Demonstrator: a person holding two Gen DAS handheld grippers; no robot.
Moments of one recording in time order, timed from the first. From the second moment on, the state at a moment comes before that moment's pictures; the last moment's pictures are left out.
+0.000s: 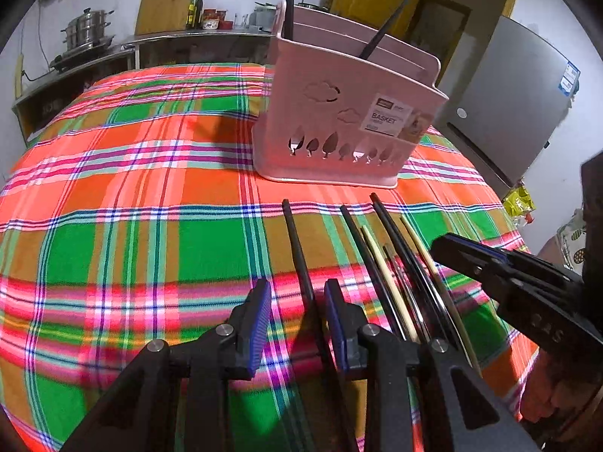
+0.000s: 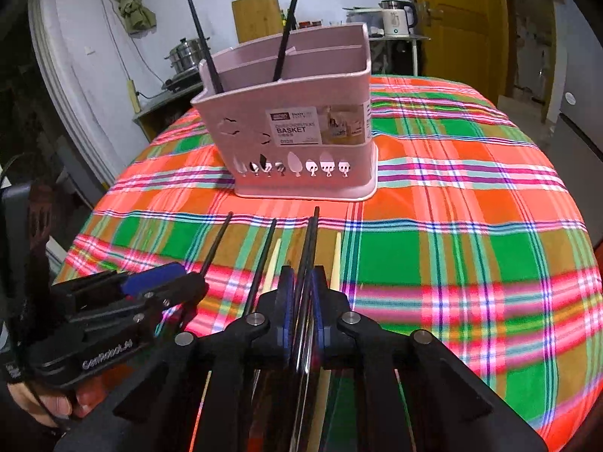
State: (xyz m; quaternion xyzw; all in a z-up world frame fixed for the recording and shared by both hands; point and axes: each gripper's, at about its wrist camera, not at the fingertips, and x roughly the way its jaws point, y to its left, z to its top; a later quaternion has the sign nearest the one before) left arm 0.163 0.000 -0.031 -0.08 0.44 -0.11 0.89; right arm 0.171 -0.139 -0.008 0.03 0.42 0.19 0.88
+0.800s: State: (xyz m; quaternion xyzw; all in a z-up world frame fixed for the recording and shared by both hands) left arm 0.174 -0.001 -0.032 -0.06 0.44 -0.10 0.89; right arm 0.205 -0.138 -0.029 0.02 0.46 0.18 0.87
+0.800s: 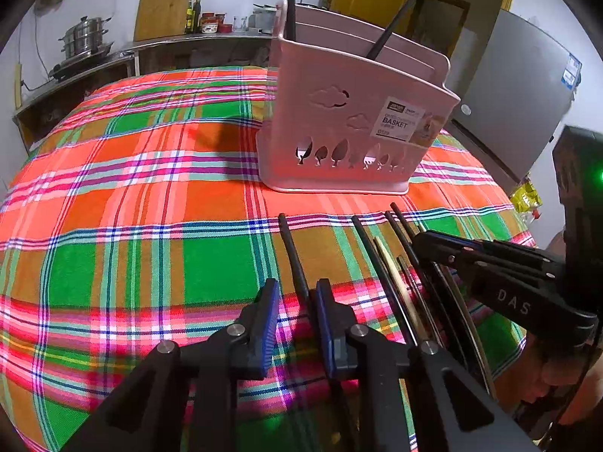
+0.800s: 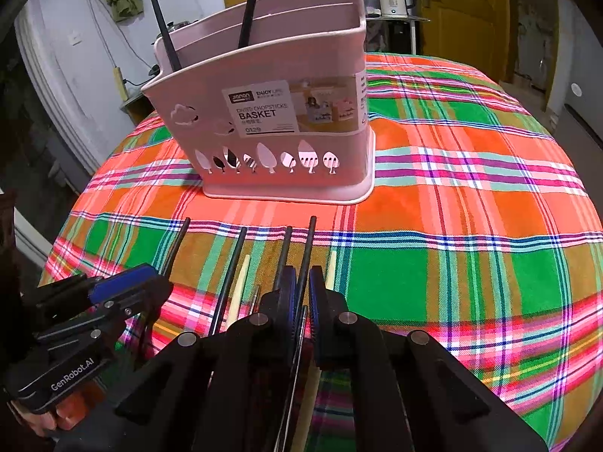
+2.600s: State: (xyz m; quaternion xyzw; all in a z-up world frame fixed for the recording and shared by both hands) left arm 0.164 0.006 0.120 -0.05 0.34 -0.15 0.93; right arm 0.179 -0.137 0.102 0.03 0.36 0.21 0.91
